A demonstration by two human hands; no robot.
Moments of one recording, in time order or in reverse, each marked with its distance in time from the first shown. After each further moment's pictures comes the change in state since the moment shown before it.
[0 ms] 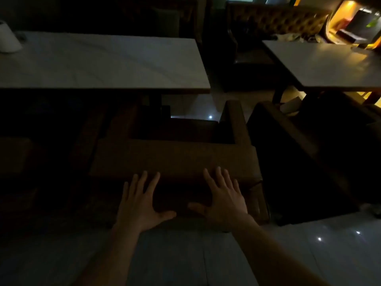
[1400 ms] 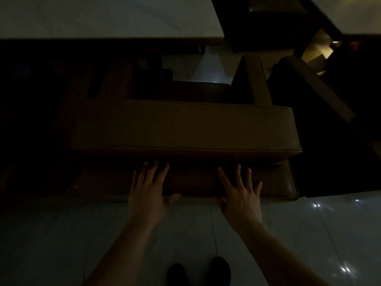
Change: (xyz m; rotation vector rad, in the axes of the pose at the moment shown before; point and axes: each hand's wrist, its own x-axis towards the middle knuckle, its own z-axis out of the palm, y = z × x) left_hand 0.041 -0.036 0.117 -0.013 0.275 0.089; right_hand 0.022 0.017 0.129 -0.069 0.040 0.100
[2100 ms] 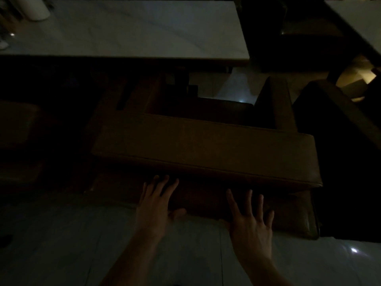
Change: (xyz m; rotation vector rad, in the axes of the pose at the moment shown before) left_hand 0.002 0.006 0.007 -0.062 0.073 -0.049; right_hand 0.002 0.009 0.000 0.009 -0.028 -0.025
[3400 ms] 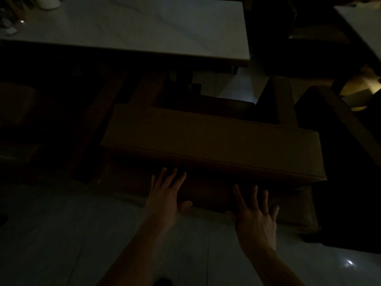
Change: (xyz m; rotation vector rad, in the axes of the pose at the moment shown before) left_hand 0.008 0.070 0.032 -0.018 -0.021 -0.062; right_hand 0.011 0.071 -0.014 -0.065 -0.020 -0.016
